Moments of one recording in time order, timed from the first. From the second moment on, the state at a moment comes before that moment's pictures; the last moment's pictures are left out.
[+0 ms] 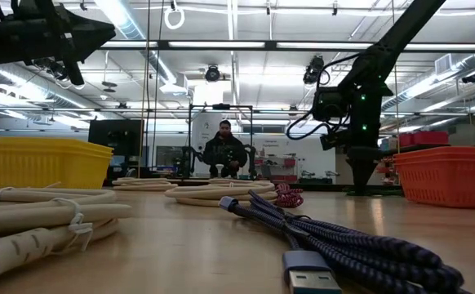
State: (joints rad) left arm 0.13 0.01 0.02 0.44 -0.30 -0.33; right arm -0.64 1.67 0.87 -0.62 0.08 -0.27
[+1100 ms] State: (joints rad) left arm 0.13 0.01 0.02 0.41 -0.30 -0.36; right arm -0.06 1.29 1.32 -1.28 0.14 0.40
